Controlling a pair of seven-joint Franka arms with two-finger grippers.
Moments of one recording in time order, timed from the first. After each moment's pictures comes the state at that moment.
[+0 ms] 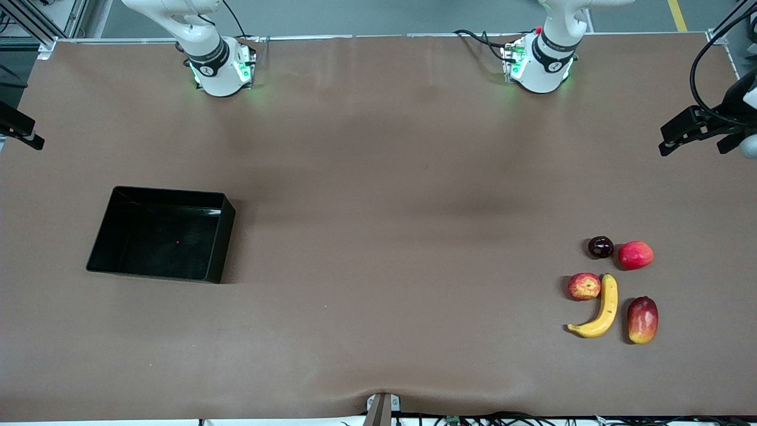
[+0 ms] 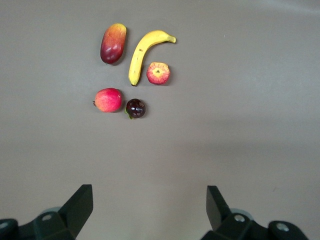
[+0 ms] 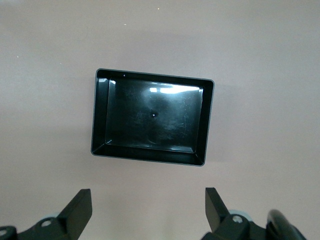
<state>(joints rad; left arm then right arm) -0.04 0.00 -0.01 -1.50 0.03 1.53 -0.06 -0.05 -0.06 -0.11 -1.57 0.02 1.54 -0.19</state>
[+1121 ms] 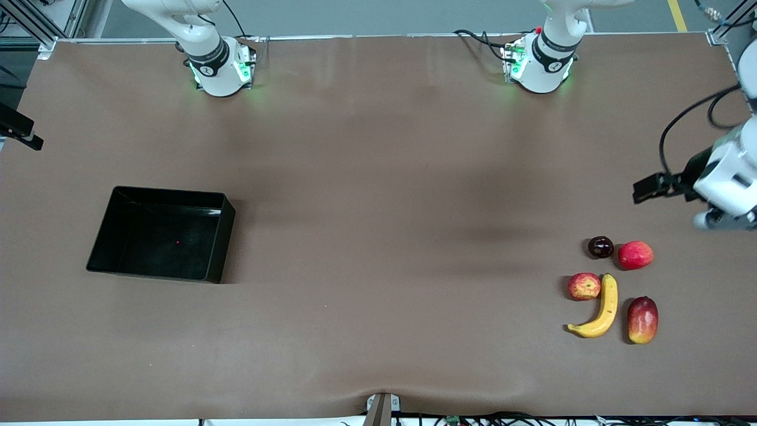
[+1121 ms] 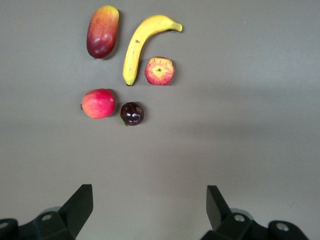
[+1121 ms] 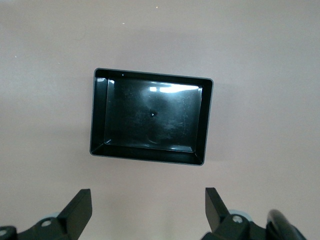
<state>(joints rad) -0.03 0.22 -0.01 -1.49 0.03 1.63 -0.06 -0.06 -0.04 -0.12 -1.57 0.02 1.54 -0.19</state>
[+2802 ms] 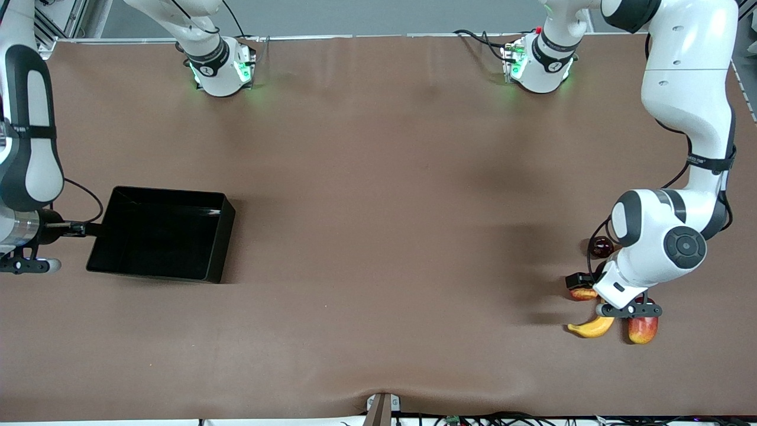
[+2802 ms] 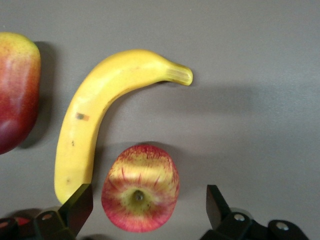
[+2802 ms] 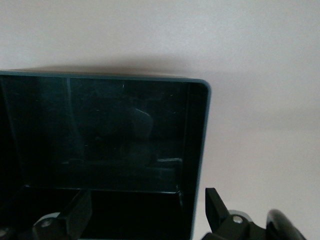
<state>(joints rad) -0.01 0.69 -0.01 -1.58 0.03 2.33 -0.02 -0.17 0.45 -0.13 -1.62 0.01 1.87 -0.27</state>
